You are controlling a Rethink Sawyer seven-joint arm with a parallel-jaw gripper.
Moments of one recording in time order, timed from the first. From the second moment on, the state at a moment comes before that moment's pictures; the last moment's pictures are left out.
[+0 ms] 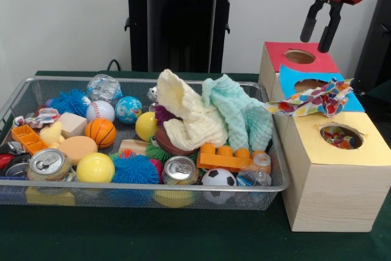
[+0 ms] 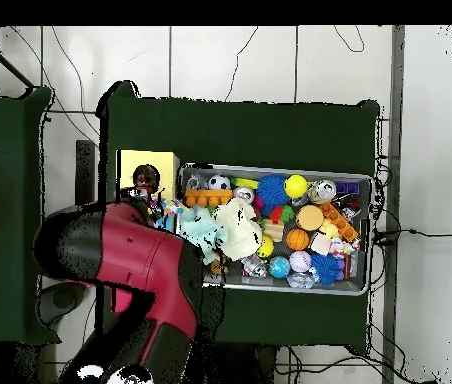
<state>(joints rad) 0.43 -0.60 -0.61 1.54 0.48 0.62 2.88</state>
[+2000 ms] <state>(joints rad) 0.42 -0.49 -0.62 1.64 0.63 0.52 2.88</state>
